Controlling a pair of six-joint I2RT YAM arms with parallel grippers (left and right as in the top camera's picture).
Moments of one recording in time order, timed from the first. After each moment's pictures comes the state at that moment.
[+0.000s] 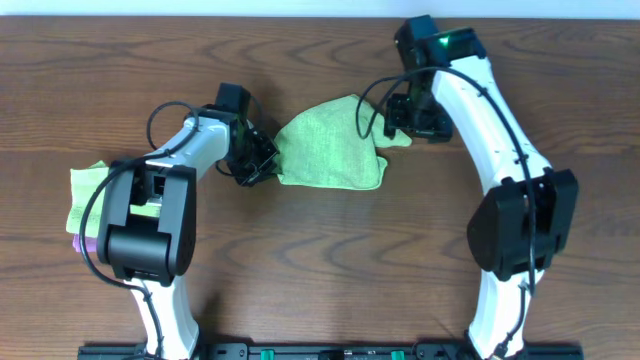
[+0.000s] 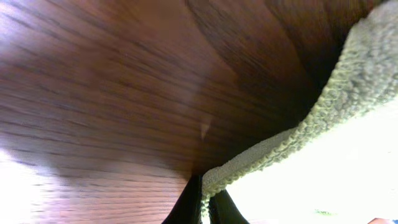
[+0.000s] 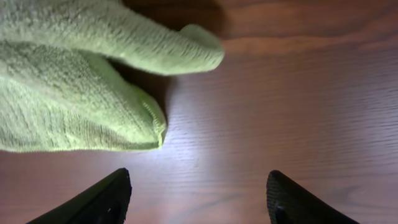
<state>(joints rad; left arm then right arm) -0.17 2.05 1.28 -0.67 0.49 -0.78 0.29 2.11 1.97 -1.42 0.02 0.42</state>
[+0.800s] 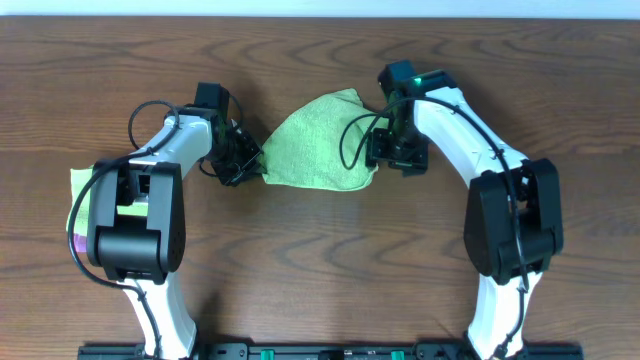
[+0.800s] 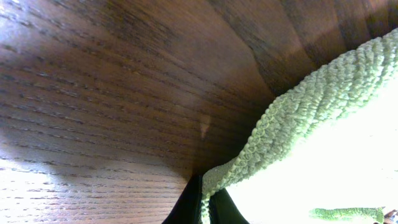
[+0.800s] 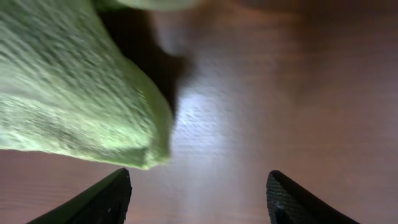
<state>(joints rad) -0.10 2.05 1.28 -0.71 0.49 -0.69 0.32 2.10 1.63 -1.14 -0.15 0.44</state>
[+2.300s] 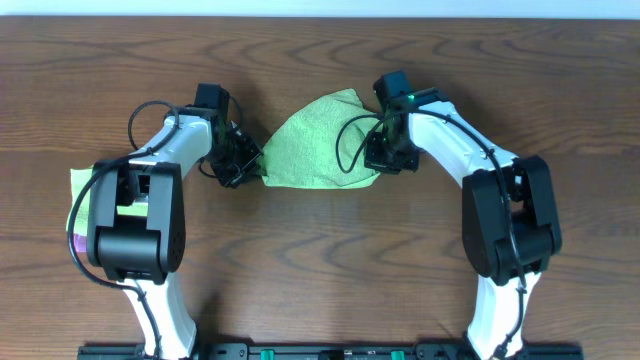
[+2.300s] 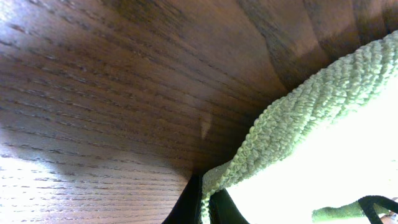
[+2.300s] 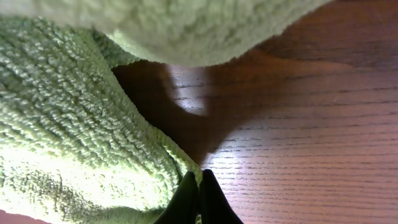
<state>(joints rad) -0.10 2.04 1.28 -0.73 0.49 -0.69 0.33 2.10 1.50 -0.91 -0.14 0.49</state>
